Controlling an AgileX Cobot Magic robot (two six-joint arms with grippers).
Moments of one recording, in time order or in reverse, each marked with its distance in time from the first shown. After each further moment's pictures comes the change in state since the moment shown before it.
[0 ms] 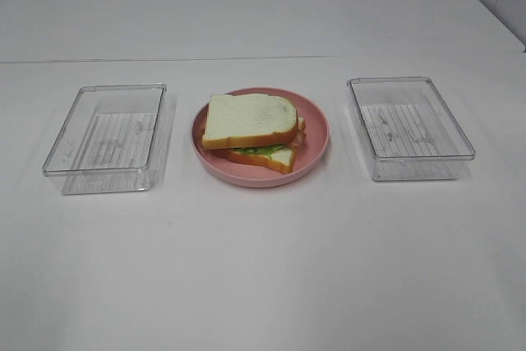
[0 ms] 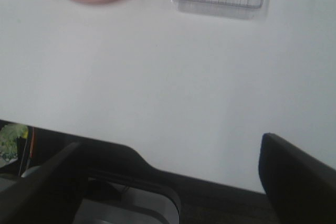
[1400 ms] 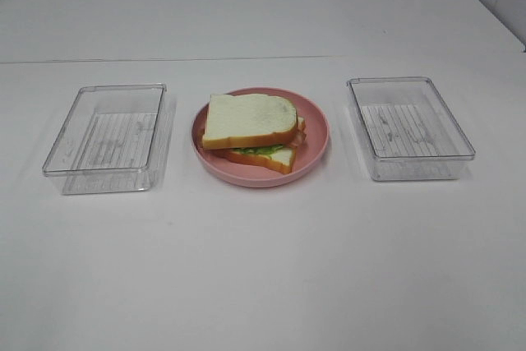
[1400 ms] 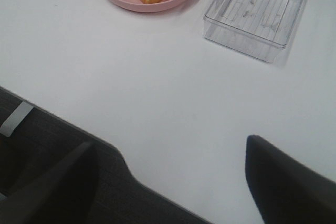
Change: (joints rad) left arm 0.107 0.000 0.000 0.000 0.000 0.000; right arm 0.000 -0.628 0.406 0.077 -0.135 -0.325
